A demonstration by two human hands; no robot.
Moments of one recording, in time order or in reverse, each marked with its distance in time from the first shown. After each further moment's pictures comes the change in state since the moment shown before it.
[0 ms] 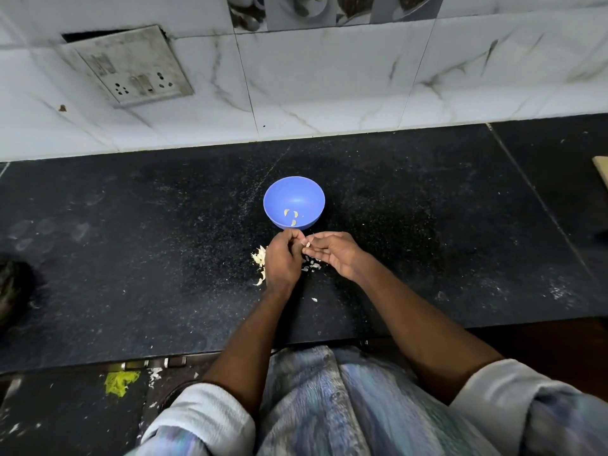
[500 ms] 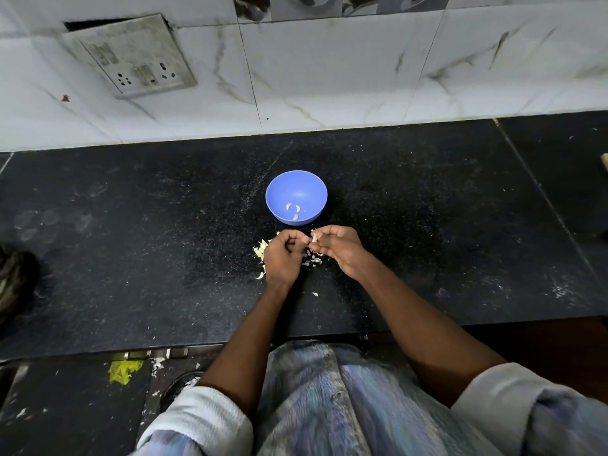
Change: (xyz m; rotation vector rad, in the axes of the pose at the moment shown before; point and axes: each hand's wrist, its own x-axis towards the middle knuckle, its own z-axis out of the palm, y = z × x) left_hand -0.011 -0.002 0.000 -0.225 0.000 -0.168; right_hand -0.003 0.007 -0.003 -0.162 0.082 -0.124
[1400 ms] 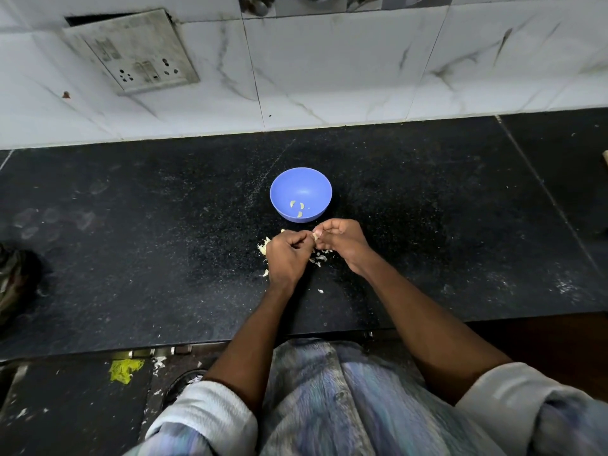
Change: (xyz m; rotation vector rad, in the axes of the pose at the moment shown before) left_hand -0.001 0.002 -0.005 0.146 0.070 0.172; right_hand -0.001 -0.001 0.003 -0.229 -0.032 -0.150
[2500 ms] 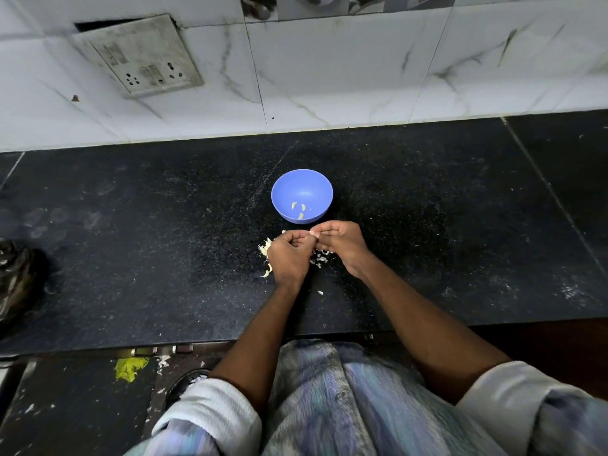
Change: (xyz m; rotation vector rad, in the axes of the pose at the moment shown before) left_hand -0.003 0.014 0.012 -0.131 0.093 -0.319; right_hand -0.001 0.000 0.004 0.125 -0.013 0.011
